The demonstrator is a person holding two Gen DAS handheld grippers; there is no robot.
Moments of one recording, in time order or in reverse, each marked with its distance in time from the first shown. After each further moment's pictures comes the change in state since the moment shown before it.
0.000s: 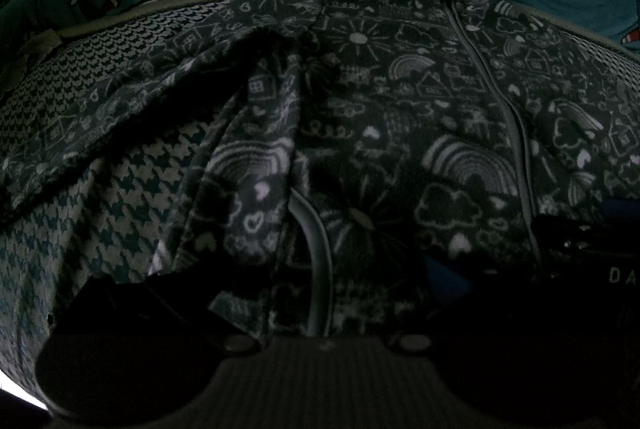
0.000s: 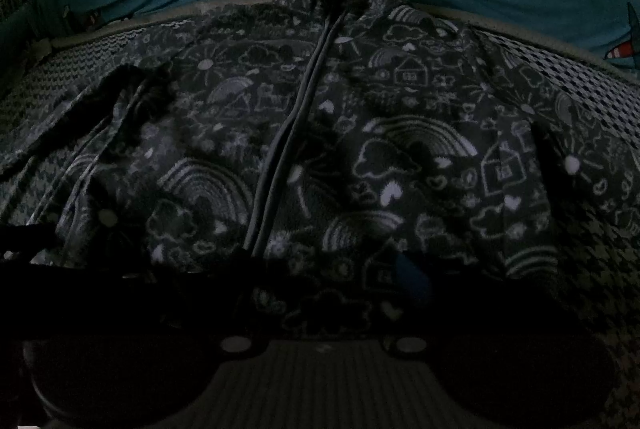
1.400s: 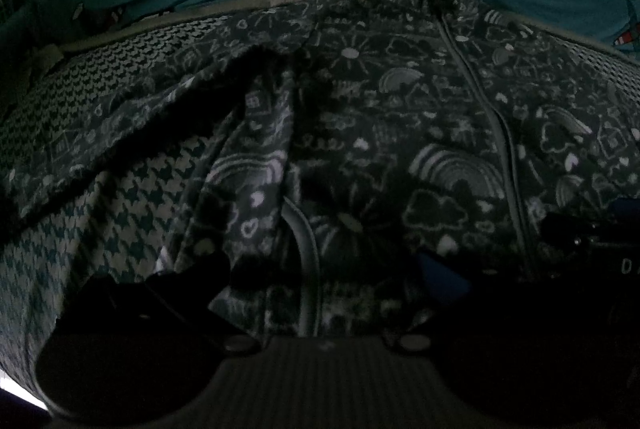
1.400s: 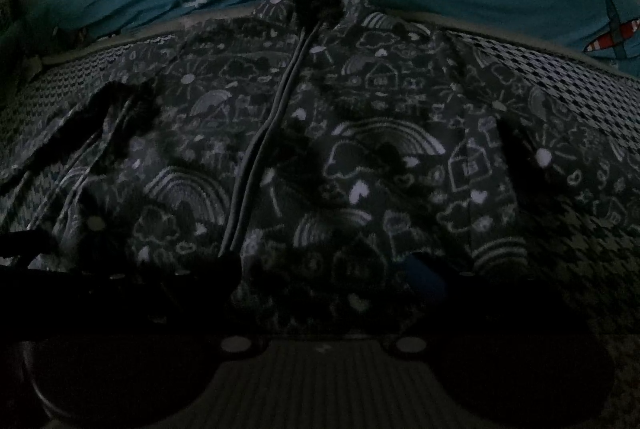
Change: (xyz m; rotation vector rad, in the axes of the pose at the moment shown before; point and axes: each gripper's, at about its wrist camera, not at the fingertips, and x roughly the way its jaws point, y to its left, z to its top) left arm -0.010 -0.006 0.000 0.010 -0.027 0.002; right arm -0.012 -0.013 -0.004 0.033 -0.023 -0.017
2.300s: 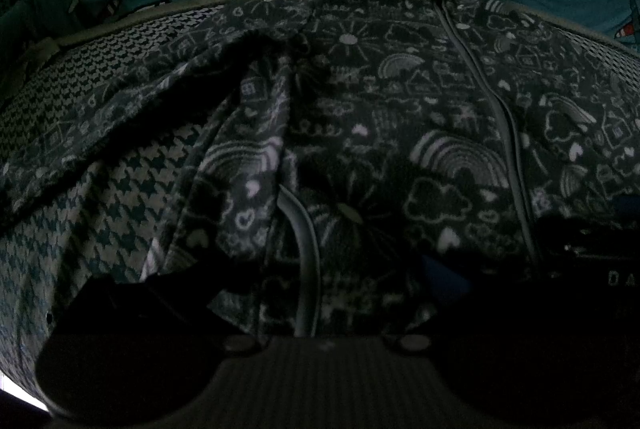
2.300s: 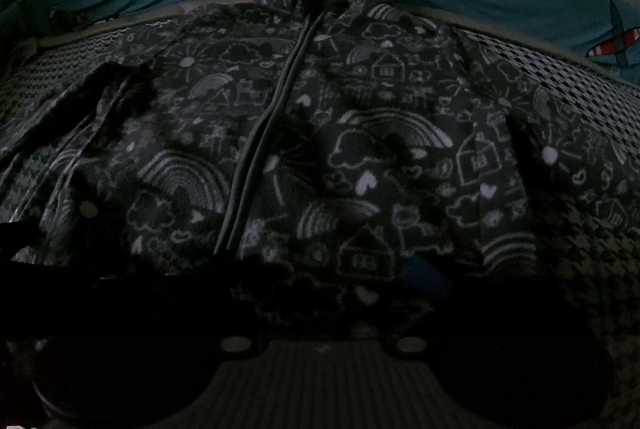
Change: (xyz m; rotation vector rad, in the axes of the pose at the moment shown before) left arm 0.007 0.000 -0.004 0.006 0.019 -0.003; right arm 0.009 0.009 -0.004 -0.030 0.013 -0.035
